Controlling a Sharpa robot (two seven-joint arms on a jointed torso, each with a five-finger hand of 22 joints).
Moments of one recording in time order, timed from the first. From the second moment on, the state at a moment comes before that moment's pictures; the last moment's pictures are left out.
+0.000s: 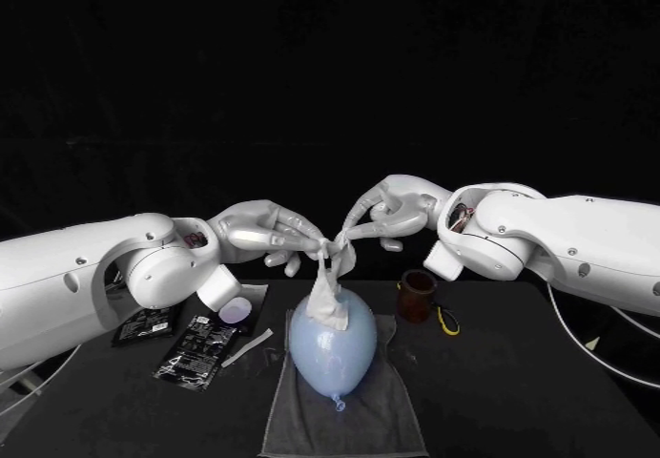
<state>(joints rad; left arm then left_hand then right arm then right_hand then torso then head) 1.44 -0.91 -0.07 1.63 -0.26 0.07 0.01 1.38 -0.15 0.70 0.03 0.05 1.01 0.12 0.38 0.48 1.18 0.05 0.36 0.17 1.26 0.00 1.35 0.67 0.17 0.91 0.09 1.08 0.69 1.55 -0.78 -0.15 1.57 -0.68 -0.14 -0.03 1.30 -0.06 0.59 0.02 0.05 1.01 0.08 0.43 0.37 1.47 0.01 1.50 1.31 1.46 -0.04 1.56 1.31 0.11 1.25 0.06 0.86 1.31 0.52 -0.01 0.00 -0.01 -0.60</state>
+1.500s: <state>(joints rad) 1.41 -0.97 -0.11 1.75 -0.25 0.28 0.02 1.38 -0.15 0.70 0.02 0.05 1.01 0.12 0.37 0.48 1.18 0.05 0.36 0.17 1.25 0.00 1.35 0.67 0.17 0.91 0.09 1.08 0.69 1.54 -0.94 -0.18 1.79 -0.53 -0.02 0.00 1.30 -0.07 0.59 0.02 0.04 1.01 0.08 0.43 0.37 1.47 0.01 1.50 1.31 1.46 -0.04 1.56 1.31 0.11 1.25 0.06 0.86 1.31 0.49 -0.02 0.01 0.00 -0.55</state>
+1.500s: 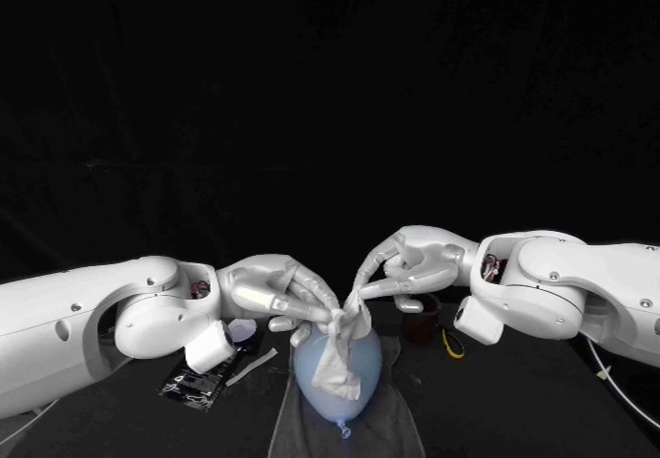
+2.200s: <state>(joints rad) 1.36 -0.89 -0.12 1.57 -0.28 0.10 0.00 1.38 -0.15 0.70 0.02 0.05 1.01 0.12 0.38 0.48 1.18 0.05 0.36 0.17 1.26 -0.01 1.35 0.69 0.17 0.91 0.09 1.08 0.70 1.48 -0.80 -0.19 1.58 -0.73 -0.11 -0.01 1.31 -0.06 0.60 0.02 0.05 1.01 0.08 0.44 0.37 1.47 0.01 1.50 1.31 1.46 -0.04 1.56 1.31 0.11 1.25 0.06 0.86 1.31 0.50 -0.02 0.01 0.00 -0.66</state>
